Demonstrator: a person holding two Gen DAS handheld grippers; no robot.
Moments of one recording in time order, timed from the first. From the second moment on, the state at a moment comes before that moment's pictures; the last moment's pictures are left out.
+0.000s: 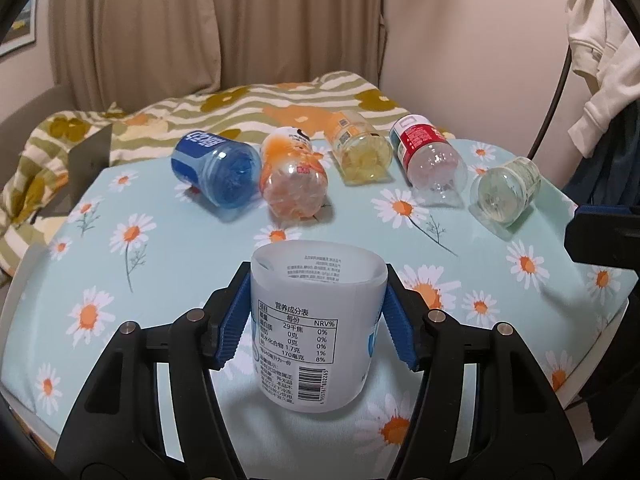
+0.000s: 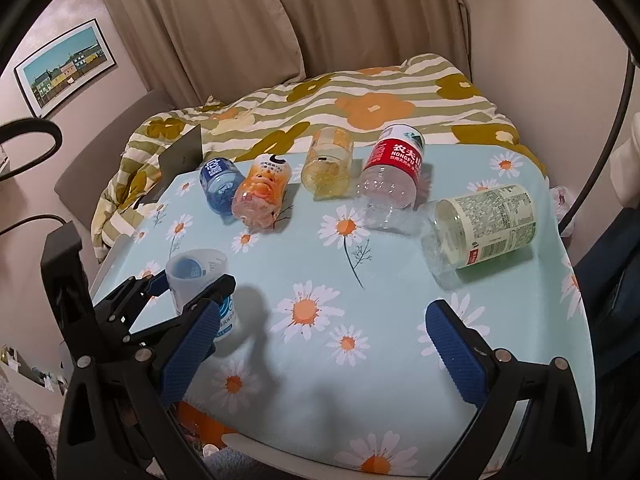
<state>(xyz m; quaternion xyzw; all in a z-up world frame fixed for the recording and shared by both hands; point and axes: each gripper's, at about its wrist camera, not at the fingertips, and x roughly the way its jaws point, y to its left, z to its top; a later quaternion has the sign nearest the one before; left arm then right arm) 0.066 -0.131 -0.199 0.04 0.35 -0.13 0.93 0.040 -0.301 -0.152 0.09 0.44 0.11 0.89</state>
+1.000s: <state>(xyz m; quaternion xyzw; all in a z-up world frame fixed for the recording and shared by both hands) 0.039 -0.127 -0.136 0.09 0.37 -0.09 0.92 0.039 -0.292 -0.116 0.08 0.42 0.14 0.89</state>
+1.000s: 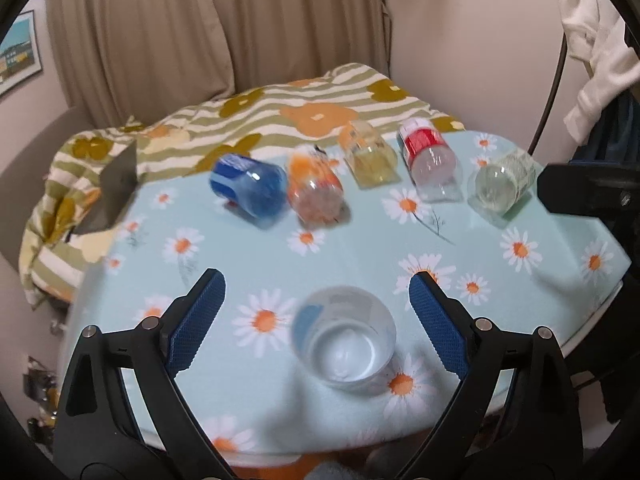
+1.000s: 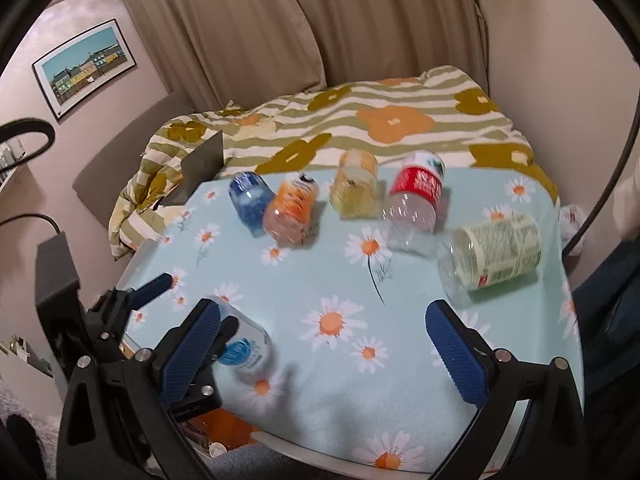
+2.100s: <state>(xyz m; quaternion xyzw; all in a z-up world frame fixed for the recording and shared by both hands) -0.013 -0.018 -0.038 0.03 0.42 -0.06 0.90 -0.043 -0.252 -0.051 0.05 0.45 -0.04 0.89</state>
